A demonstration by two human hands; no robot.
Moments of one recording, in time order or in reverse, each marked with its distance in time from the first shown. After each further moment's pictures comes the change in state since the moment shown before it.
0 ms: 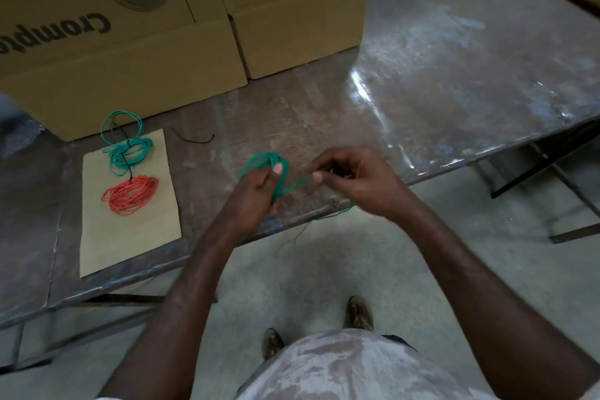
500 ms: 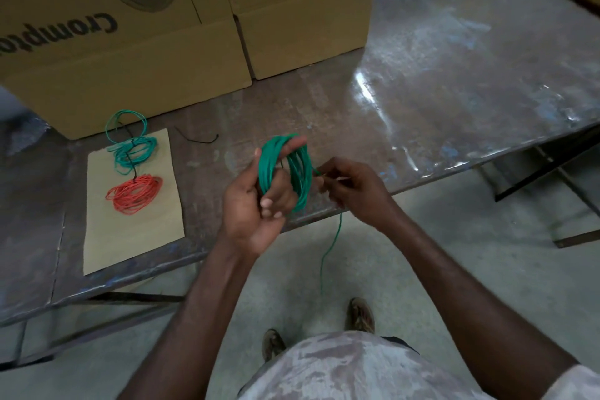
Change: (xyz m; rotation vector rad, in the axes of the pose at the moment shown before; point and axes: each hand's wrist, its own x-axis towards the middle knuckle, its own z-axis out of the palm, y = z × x) left_hand -0.034 0.057 0.004 -1.276 -0.248 0.060; right_hand 0.001 0.049 0.020 0.085 0.101 0.119
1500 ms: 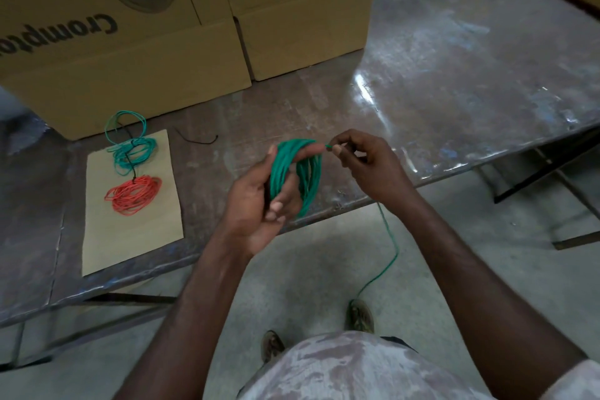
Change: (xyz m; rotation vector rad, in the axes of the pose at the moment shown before) left_hand 0.002 0.007 0.014 0.126 -0.055 -0.145; right_hand 0.018 -0.032 -0.031 -0.258 0.157 -0.087
